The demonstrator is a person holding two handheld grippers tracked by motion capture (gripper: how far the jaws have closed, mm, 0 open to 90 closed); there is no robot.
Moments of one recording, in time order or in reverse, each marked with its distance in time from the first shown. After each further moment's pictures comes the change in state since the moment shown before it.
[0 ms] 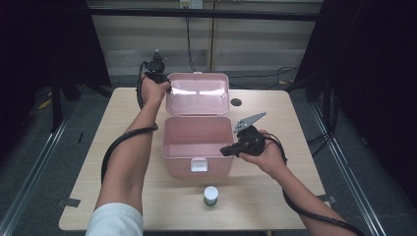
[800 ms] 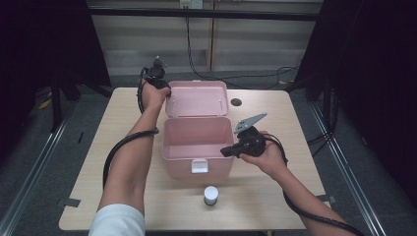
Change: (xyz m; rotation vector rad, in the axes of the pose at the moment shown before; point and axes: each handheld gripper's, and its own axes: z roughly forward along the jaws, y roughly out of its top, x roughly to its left) left arm 0.006 -0.012 0.017 0.020 0.003 -0.006; right arm 0.002 -0.002 -0.001 -0.006 -0.001 0.002
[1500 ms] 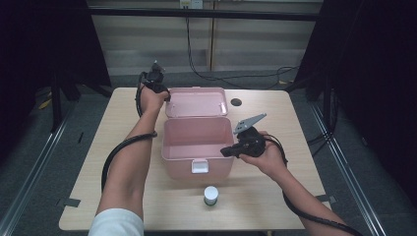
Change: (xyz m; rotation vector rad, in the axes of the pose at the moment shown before) left arm 0.005 -0.012 0.004 0.021 -0.021 -0.013; right arm 0.003 0.000 0.000 0.005 -0.022 0.003
